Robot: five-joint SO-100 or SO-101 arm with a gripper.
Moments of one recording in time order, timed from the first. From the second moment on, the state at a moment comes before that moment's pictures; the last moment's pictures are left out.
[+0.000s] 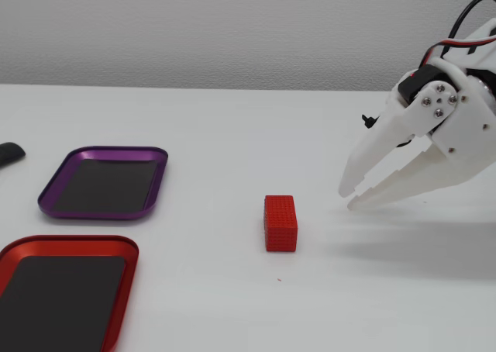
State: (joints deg) arm 2.7 191.5 179.3 53.3 1.8
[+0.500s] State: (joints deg) arm 2.7 191.2 169.5 53.3 -1.8
